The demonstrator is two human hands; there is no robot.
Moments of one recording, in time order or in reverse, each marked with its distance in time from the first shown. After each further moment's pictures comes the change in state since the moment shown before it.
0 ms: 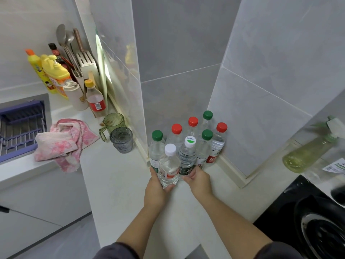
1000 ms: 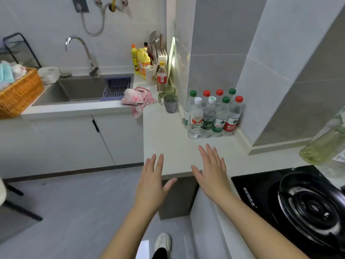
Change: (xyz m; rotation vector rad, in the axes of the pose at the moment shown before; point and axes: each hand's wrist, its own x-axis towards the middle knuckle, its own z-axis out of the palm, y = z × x) left_hand -0.359 -0.007 -0.001 0.357 0.458 0.092; right_hand -0.258 0.044 -0.119 -0.420 -0.194 -0.733
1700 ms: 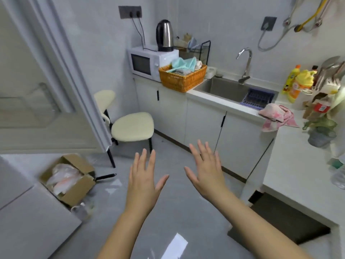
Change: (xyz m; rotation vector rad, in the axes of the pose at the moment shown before) left_hand -0.304 -0.148 -0.203 0.267 0.574 -0.609; right_hand -0.148 -0.328 0.084 0.028 -0.231 -0.930
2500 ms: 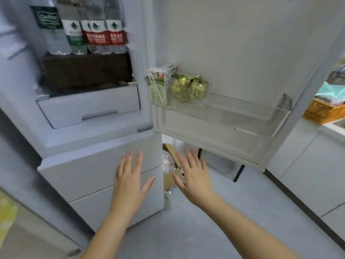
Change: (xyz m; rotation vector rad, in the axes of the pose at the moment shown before) left_hand -0.121 -0.386 -0.285 0.223 0.263 -0.469; right_hand 0.061 -0.492 0.161 0.167 -0.178 -0.588
